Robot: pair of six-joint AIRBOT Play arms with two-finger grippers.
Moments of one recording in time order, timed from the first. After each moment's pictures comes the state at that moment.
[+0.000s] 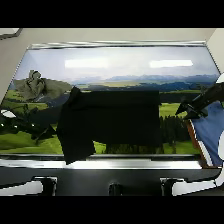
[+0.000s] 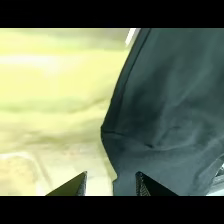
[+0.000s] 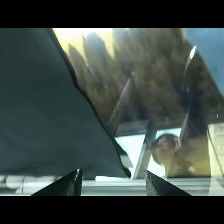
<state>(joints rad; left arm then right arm) 0.44 -1.45 0.88 1.04 -1.35 -1.23 -0.37 -1.66 1.59 -1.27 1.75 1.62</state>
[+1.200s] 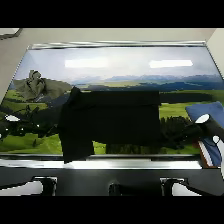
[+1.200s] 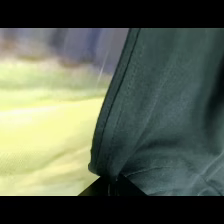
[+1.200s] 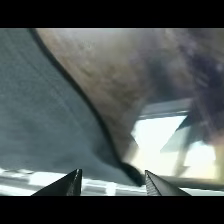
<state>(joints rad) 0.42 -1.44 0.79 0.91 -1.16 -1.12 -0.38 -1.37 0.75 -1.07 1.31 1.48</state>
